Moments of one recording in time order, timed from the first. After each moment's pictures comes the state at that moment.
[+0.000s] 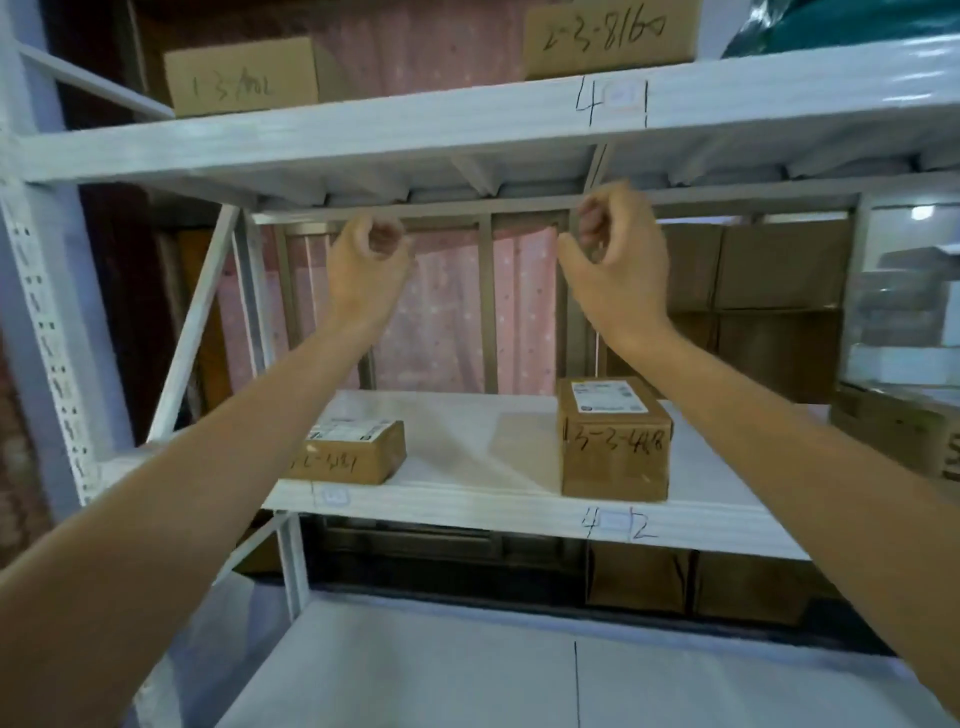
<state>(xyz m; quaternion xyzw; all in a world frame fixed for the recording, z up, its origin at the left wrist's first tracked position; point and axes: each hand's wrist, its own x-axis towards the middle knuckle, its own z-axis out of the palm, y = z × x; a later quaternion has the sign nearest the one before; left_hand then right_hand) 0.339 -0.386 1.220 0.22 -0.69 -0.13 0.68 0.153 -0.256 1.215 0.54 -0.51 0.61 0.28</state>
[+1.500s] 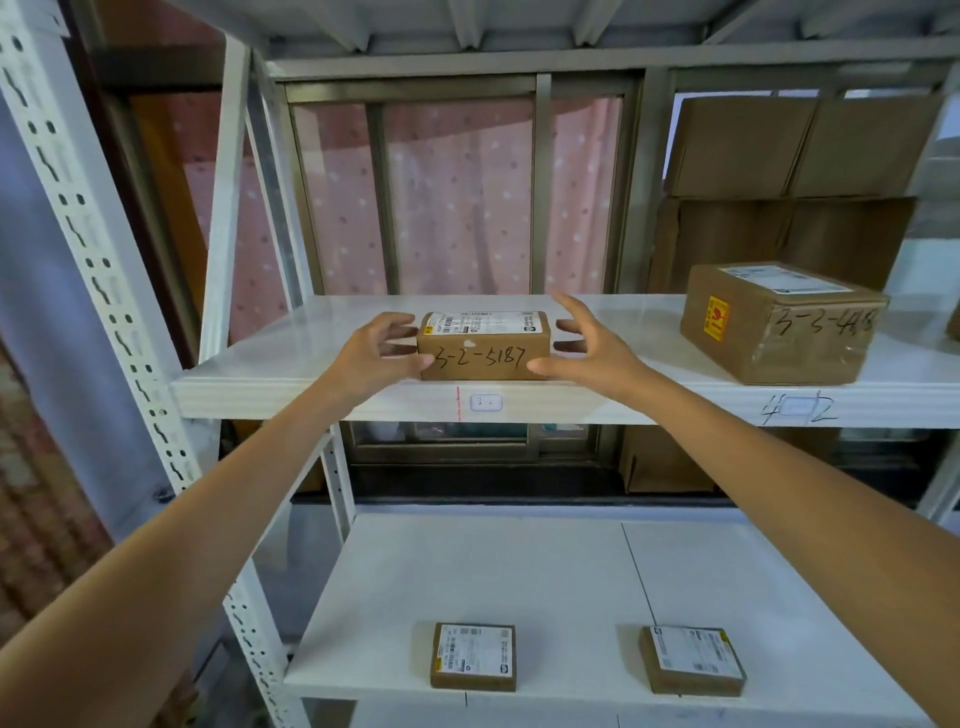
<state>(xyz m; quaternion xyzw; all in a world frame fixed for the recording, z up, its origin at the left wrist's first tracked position) 0.506 -0.558 1.041 0.28 -0.82 -0.38 0.33 0.267 -0.404 1.036 0.55 -0.69 0.46 -0.12</state>
